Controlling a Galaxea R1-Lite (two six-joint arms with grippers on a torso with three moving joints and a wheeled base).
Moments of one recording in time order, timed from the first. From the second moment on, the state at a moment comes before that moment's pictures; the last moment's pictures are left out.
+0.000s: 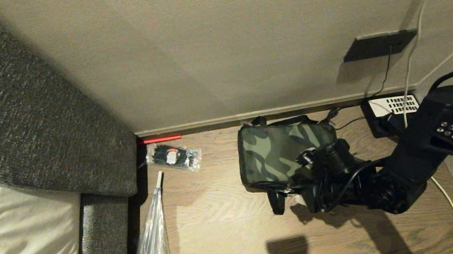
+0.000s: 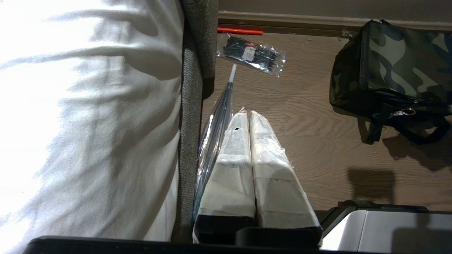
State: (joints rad) left arm 0.00 0.00 0.00 0.00 0.00 -0.01; right arm 0.47 2.25 -0.89 -0.61 -0.09 0.05
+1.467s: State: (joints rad) left arm 0.00 0.00 0.00 0.00 0.00 -0.01; right arm 0.52 2.51 -1.01 -0.86 -0.20 0.21
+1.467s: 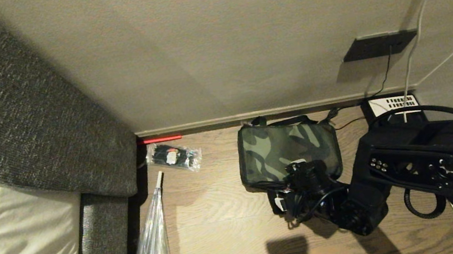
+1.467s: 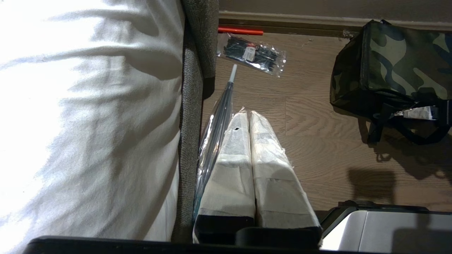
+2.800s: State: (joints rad) left arm 0.00 0.00 0.00 0.00 0.00 -0.01; right arm 0.52 2.48 -1.01 -0.86 -0.20 0.21
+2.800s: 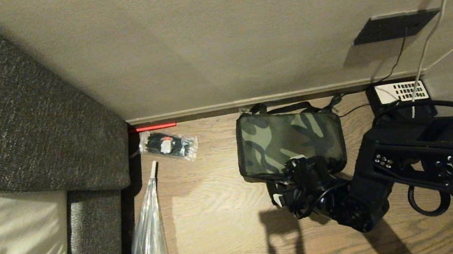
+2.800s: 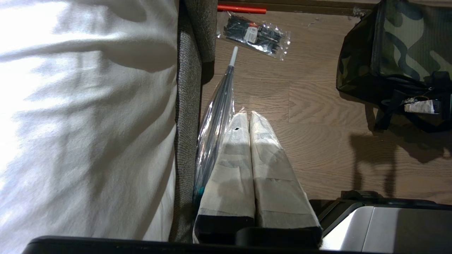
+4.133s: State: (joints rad) left arm 0.00 0.00 0.00 0.00 0.00 -0.01; right arm 0.52 2.54 -1.08 -0.93 -0.22 0.22
